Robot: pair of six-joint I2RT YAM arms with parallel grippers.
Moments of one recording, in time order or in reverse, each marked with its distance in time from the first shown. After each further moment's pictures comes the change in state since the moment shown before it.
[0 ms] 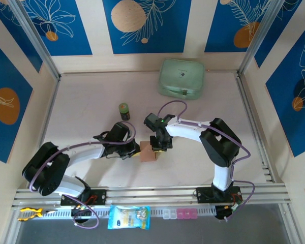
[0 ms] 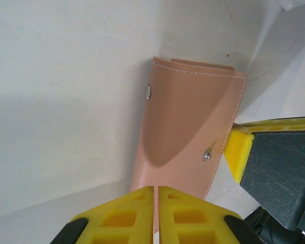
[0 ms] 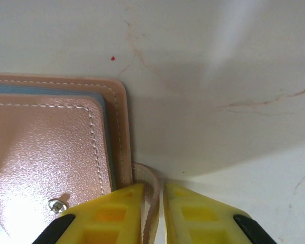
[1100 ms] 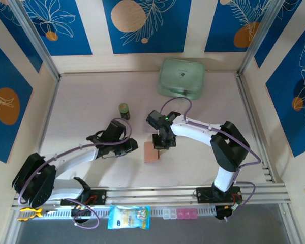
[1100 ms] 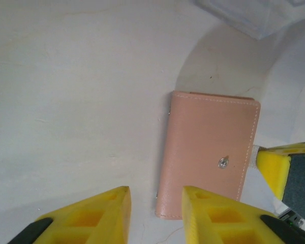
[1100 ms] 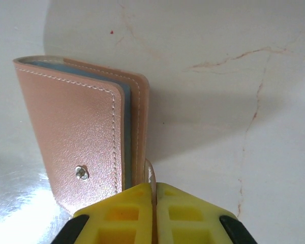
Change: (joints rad) left arm 0.006 -0.160 0.026 -0.150 -0.140 0.079; right arm 0.006 -0.103 0.032 -0.132 0.024 -0.021
